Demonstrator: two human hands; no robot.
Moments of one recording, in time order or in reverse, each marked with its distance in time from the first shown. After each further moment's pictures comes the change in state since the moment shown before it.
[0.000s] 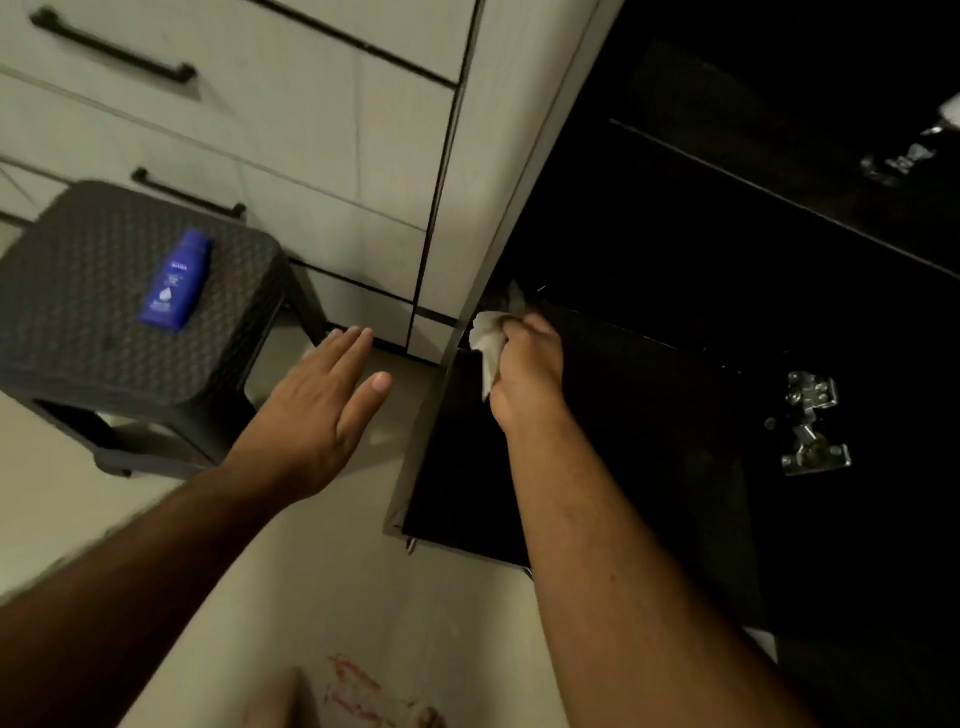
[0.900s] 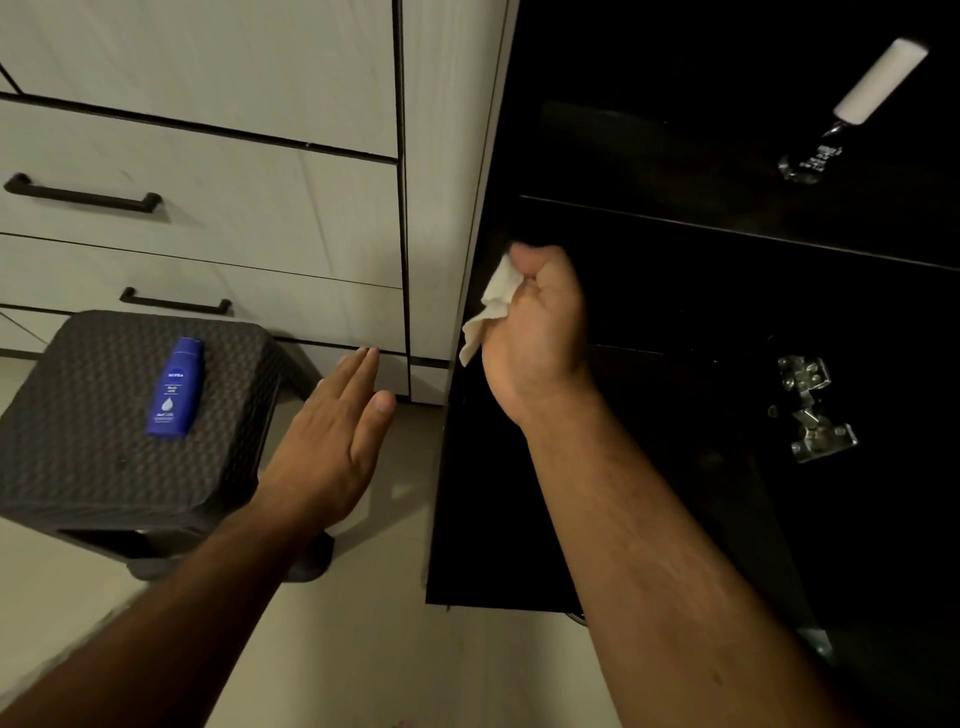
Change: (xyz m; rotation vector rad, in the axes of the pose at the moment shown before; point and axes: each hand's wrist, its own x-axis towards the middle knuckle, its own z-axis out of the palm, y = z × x) left_hand 0.040 0.024 -0.024 -0.008 -0.009 0.082; right_hand -0.052 -0.090 0.001 0.274 -0.281 -0.273
